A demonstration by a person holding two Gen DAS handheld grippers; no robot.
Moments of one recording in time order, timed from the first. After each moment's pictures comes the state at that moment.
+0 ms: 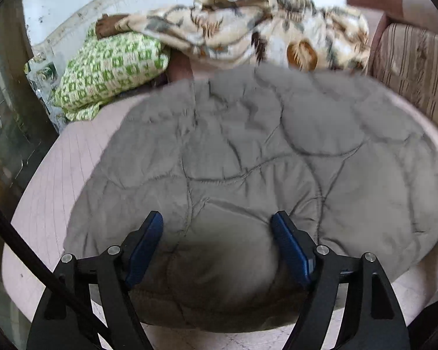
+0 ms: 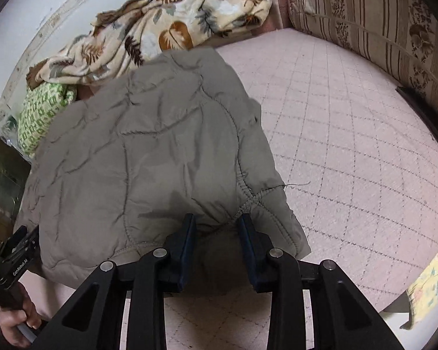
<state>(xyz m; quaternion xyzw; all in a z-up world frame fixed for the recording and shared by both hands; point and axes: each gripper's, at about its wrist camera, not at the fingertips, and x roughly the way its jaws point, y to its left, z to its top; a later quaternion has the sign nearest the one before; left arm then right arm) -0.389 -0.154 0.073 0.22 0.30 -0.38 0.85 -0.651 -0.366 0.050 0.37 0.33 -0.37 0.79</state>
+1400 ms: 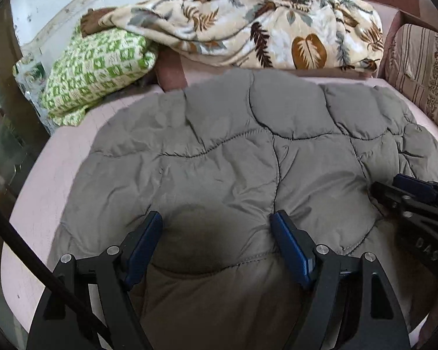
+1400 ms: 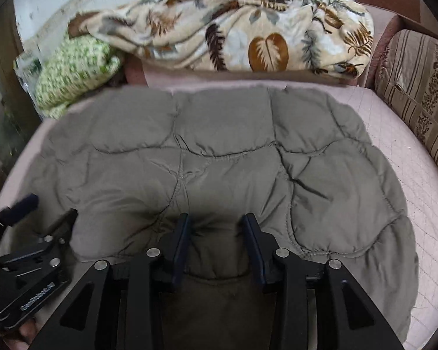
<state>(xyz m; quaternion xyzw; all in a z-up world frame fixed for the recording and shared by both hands) -0.344 -0.248 0.067 0.24 0.34 -0.36 0.84 -0.459 -0.357 0.068 0.23 0.38 -0.32 0.84</state>
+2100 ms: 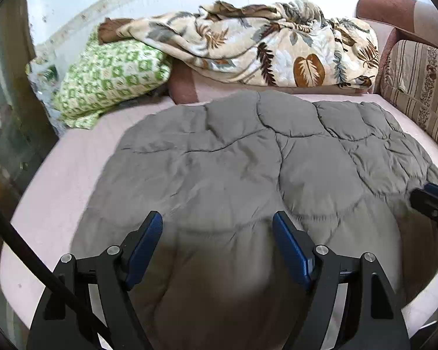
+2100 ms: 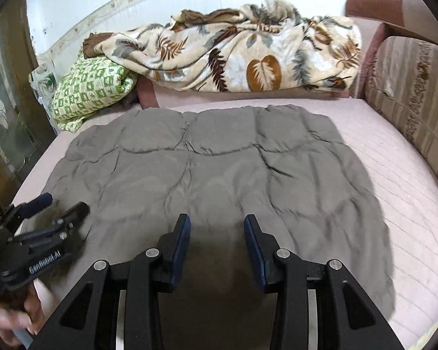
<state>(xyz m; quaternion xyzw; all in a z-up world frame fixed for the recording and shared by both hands) -0.369 -0.191 0.088 0.21 0.30 -0.36 0.86 -0.527 -0.326 0.096 0.22 0.32 -0.31 0.87</state>
